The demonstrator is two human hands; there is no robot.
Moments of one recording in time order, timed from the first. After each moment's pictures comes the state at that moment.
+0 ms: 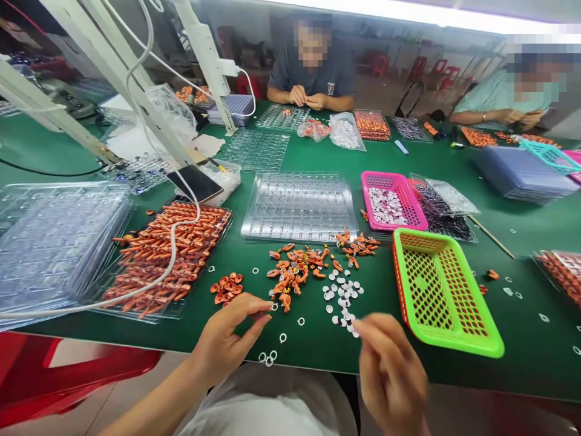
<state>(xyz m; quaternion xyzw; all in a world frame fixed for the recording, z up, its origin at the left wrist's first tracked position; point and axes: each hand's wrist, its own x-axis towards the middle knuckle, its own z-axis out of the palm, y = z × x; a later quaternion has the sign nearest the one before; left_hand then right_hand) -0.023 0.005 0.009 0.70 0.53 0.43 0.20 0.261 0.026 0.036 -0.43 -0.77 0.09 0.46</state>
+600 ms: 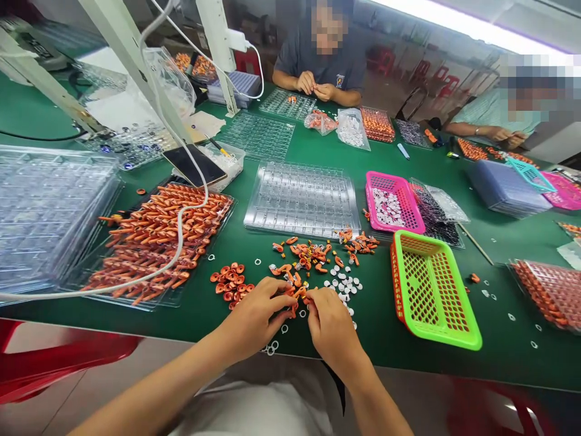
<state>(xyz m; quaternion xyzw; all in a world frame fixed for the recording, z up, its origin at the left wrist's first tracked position) -0.011 0.023 -0.003 0.76 0.52 0.29 0.26 0.189 0.056 0.002 -0.44 -0.84 0.23 0.19</state>
